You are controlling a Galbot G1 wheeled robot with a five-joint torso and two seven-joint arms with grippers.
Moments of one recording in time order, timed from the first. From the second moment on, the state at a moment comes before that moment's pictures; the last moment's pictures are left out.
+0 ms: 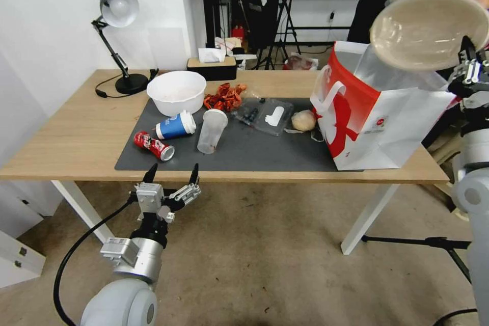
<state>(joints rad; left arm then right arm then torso) 1.67 -1.58 -0.54 -2.31 -0.14 0.09 0.12 -1.08 1.05 0.85 2.06 0.62 -0.07 0.11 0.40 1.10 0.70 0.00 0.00</state>
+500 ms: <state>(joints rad) 1.67 -1.58 -0.54 -2.31 -0.14 0.09 0.13 -1.07 1.06 0.83 2.06 0.63 -0.11 0.14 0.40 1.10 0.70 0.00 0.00</state>
